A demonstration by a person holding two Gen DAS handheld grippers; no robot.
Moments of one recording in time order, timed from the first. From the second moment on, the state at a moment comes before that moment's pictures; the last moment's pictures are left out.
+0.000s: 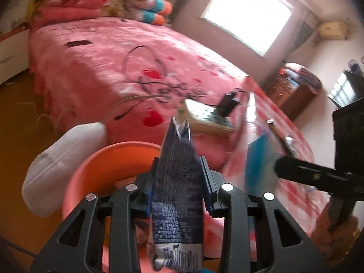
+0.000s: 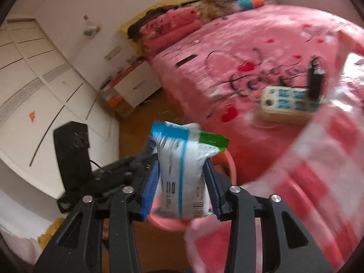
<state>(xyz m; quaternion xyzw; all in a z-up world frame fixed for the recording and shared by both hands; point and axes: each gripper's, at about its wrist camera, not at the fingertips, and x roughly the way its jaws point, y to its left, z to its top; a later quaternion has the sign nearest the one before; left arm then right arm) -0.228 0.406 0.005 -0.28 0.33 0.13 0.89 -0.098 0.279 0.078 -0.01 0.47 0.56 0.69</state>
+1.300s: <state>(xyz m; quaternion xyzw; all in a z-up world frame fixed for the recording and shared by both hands) -0.142 0.262 0.089 -0.15 0.32 -0.03 0.93 -0.111 0.001 0.097 0.01 0.41 0.21 0.89</state>
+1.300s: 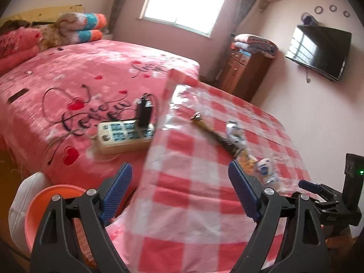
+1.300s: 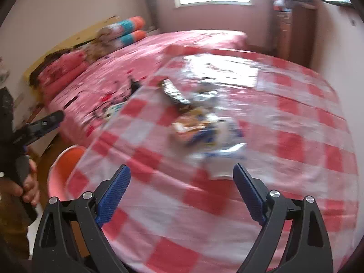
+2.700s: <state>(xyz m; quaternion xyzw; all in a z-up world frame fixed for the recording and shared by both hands) 0.087 0.167 0.019 -0.15 0.47 0.03 0.87 -0.029 -0.030 0.054 0.03 0.43 0.23 0.87</state>
